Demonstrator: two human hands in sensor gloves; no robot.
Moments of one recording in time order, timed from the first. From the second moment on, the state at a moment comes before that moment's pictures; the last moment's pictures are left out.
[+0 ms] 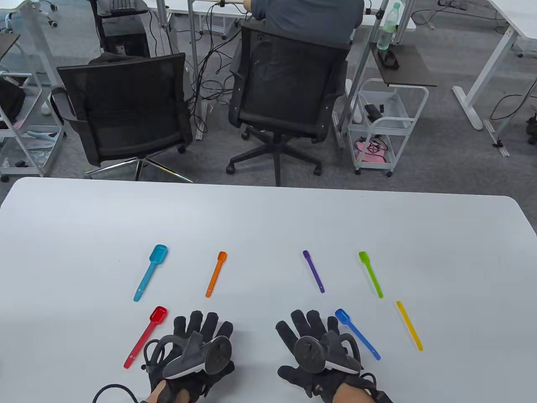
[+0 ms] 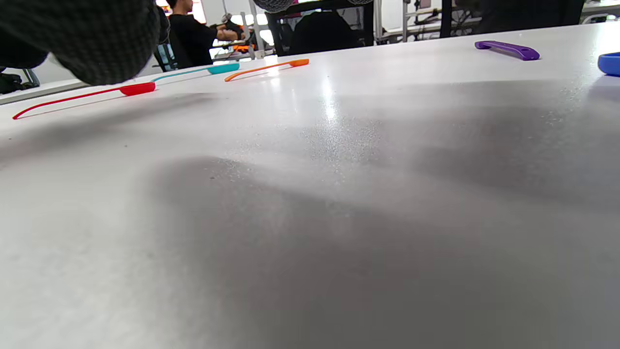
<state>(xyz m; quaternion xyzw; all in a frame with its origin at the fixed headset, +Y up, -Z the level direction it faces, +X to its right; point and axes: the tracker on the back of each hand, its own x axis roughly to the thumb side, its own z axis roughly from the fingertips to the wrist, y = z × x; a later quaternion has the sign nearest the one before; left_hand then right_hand) -0.125 -0.786 -0.256 -0.12 -0.16 0.00 0.98 0.132 -0.796 -0.290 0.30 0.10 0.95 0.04</state>
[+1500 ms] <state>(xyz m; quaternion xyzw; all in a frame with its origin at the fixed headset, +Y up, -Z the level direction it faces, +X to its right) -0.315 -0.767 -0.376 -0.07 0.18 0.03 0.98 0.137 -0.796 -0.289 0.30 0.10 0.95 0.06</state>
